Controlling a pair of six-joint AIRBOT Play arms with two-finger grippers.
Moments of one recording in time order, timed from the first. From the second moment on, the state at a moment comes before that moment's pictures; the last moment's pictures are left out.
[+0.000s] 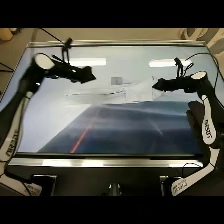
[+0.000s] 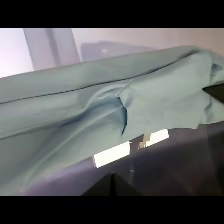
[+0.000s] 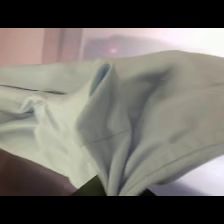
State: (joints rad) left arm -0.28 -1.72 1.76 0.89 -1.05 -1.54; right arm -0.20 -1.83 1.62 -0.68 1.11 0.97
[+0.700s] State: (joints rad) left arm -0.55 -2.14 1.74 0.27 -0.78 -1.49; right arm -0.20 -1.44 1.62 -0.67 1.46 0.98
